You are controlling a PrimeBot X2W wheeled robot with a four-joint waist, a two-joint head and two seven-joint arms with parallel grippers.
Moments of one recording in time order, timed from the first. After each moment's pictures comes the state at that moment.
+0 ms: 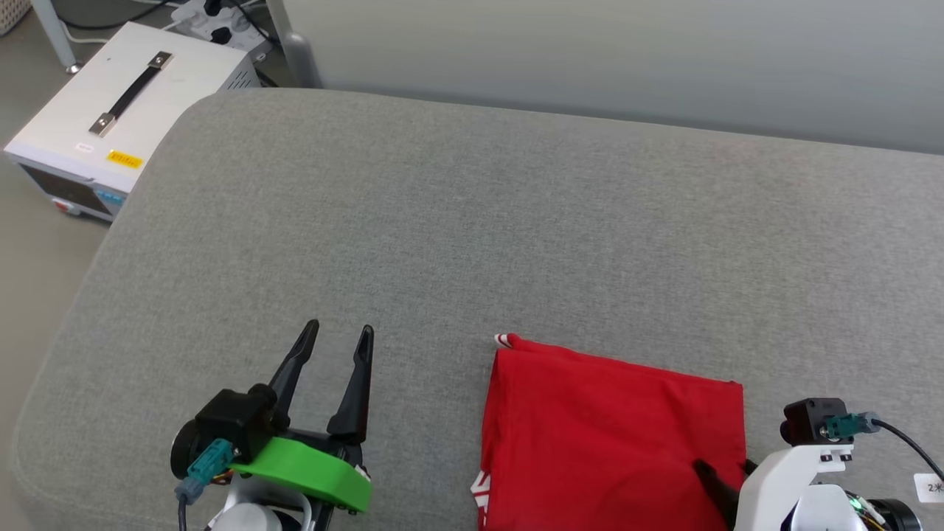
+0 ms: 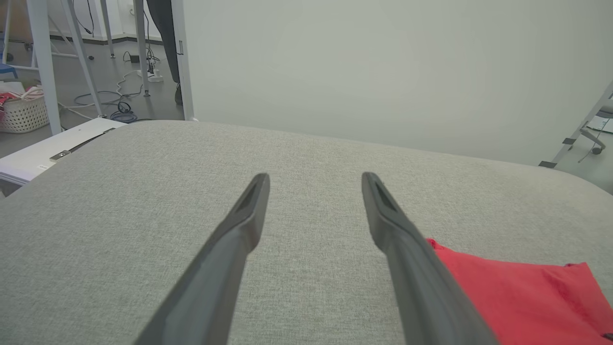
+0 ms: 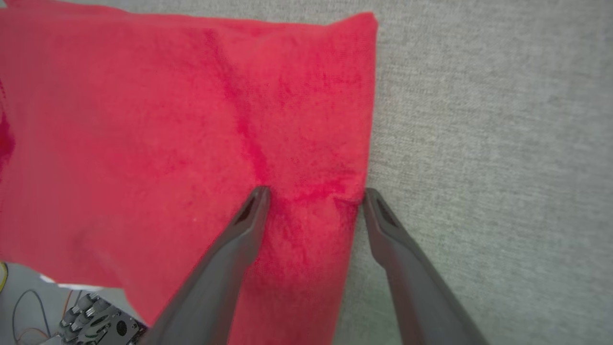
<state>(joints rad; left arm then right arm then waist) -0.04 0.16 -0.19 0.10 -0.33 -0.12 -0.26 0.08 -0.09 0.01 0.03 0.33 0.13 0.58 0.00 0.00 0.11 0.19</state>
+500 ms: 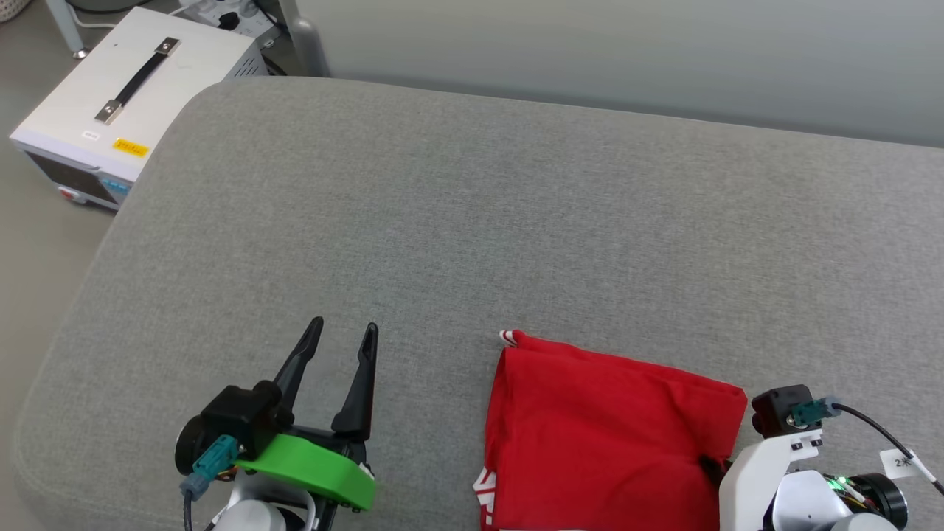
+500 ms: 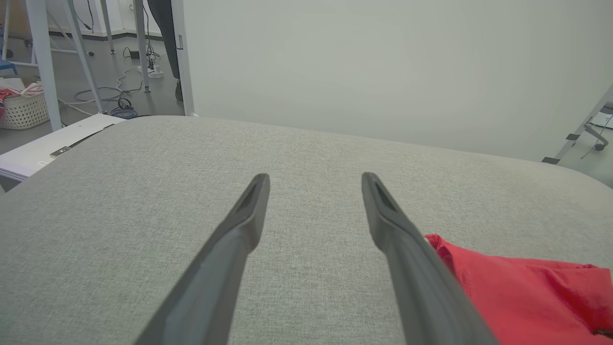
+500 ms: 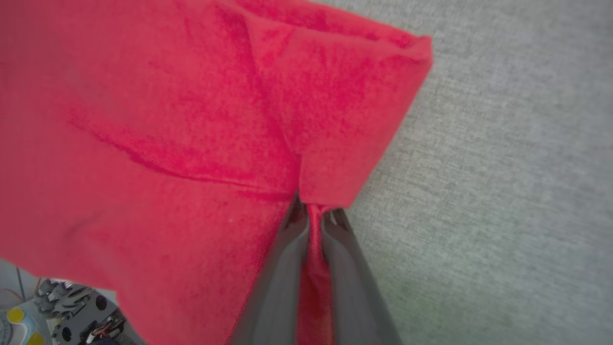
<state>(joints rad) -0.05 0.16 -0.20 0.11 -0.33 -0.13 -0.26 0.03 -0.13 0.08 0.08 0.29 0.13 0.63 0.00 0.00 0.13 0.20</state>
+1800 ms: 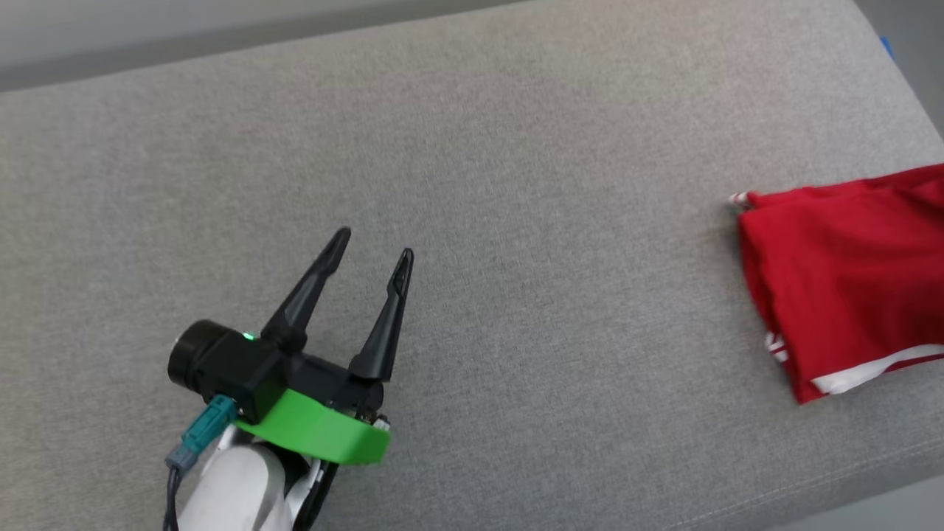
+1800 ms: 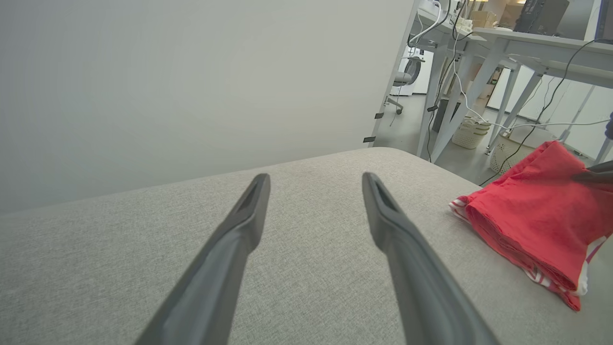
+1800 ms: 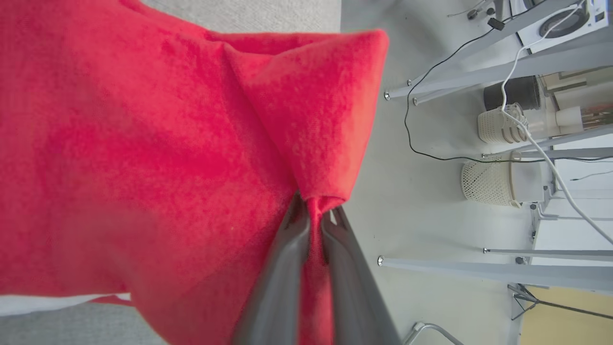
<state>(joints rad) -0.15 0.23 -0.29 -0.12 -0.30 -0.13 -0.23 -0.41 -0.79 0.25 0.29 0.18 0.13 0.39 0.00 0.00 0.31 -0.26</state>
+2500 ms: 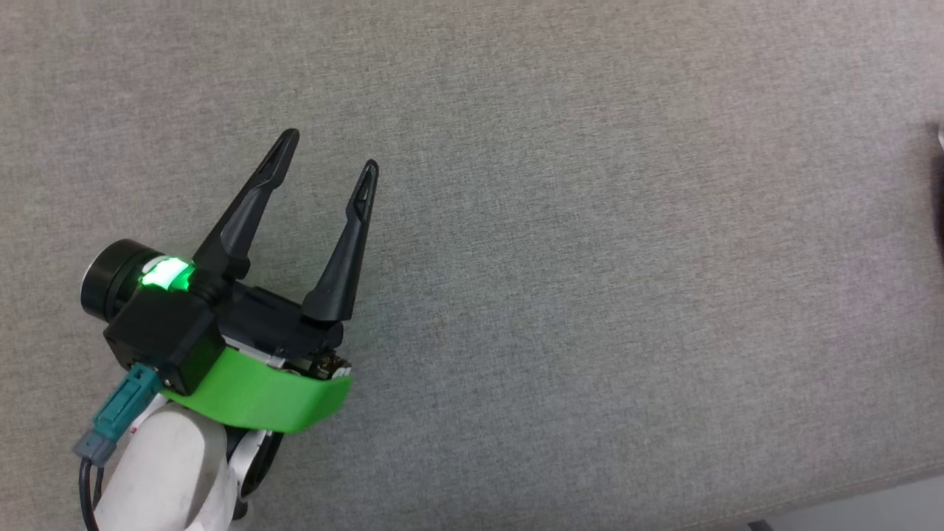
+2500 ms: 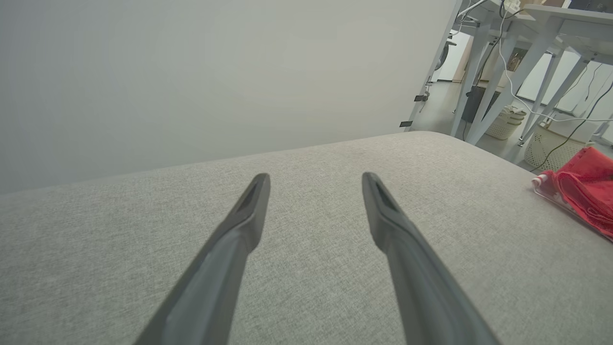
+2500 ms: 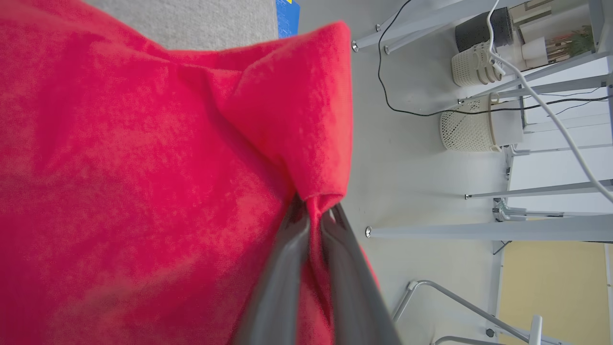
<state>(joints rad) -0.26 0.31 -0.24 -0.33 -0.29 -0.11 -0.13 -0.65 -0.75 -0.05 0.78 0.00 0.13 0.09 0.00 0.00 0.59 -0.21</state>
